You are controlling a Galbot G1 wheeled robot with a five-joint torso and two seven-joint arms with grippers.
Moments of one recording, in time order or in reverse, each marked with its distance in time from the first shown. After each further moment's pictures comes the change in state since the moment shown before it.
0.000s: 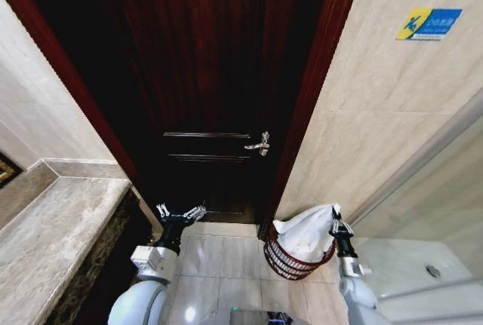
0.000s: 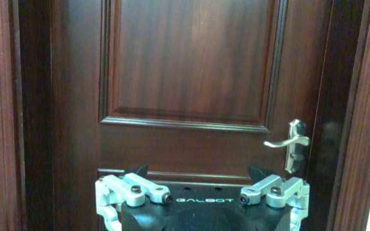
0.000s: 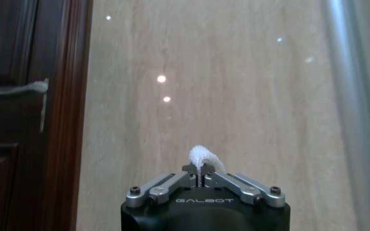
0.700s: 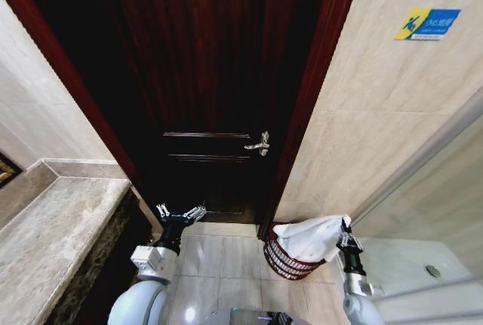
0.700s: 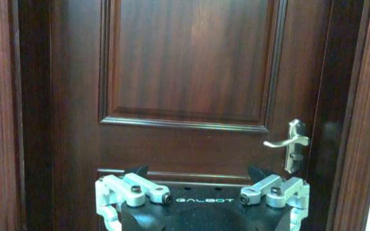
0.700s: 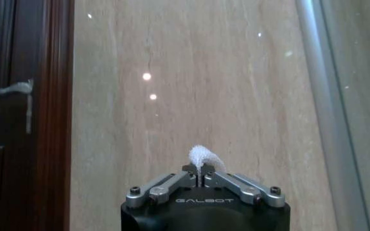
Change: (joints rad) left arm 0.000 0.000 0.000 0.000 0.000 0.000 0.000; right arm 0.009 0.016 -0.003 -0.043 0.026 -0.001 0.012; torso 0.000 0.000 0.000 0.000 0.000
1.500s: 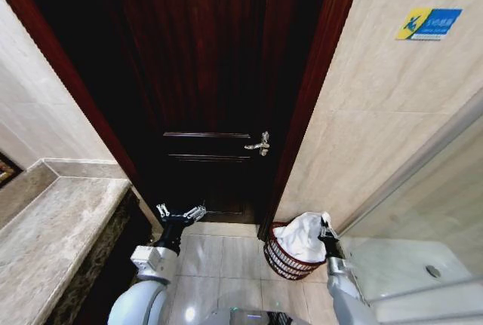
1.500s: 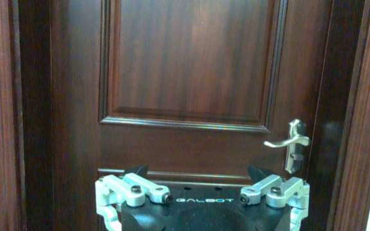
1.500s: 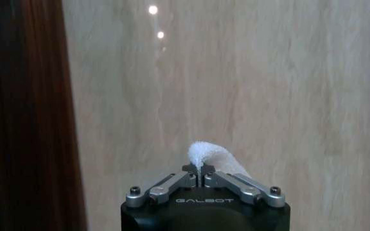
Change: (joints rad) left arm 0.000 0.000 0.000 0.000 0.000 0.000 0.000; right arm 0.294 0.007 -0.084 -0.538 -0.098 0.000 -0.051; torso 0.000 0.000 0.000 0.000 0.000
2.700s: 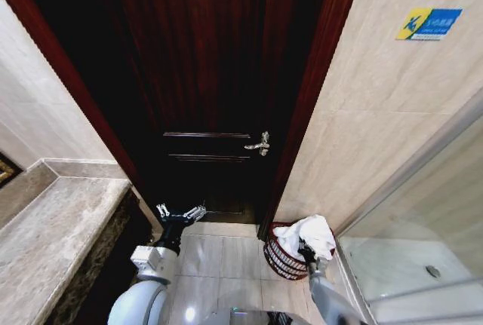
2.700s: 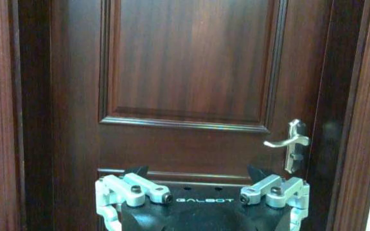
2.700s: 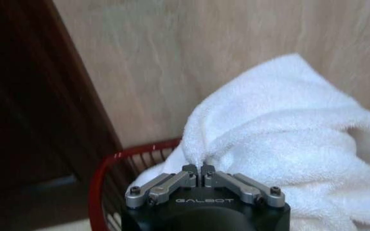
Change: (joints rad) left arm 0.000 0.000 0.000 0.000 0.000 0.000 0.000; right arm 0.214 0.043 -0.011 -0.414 -0.149 -0.325 0.063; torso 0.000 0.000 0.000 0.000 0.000
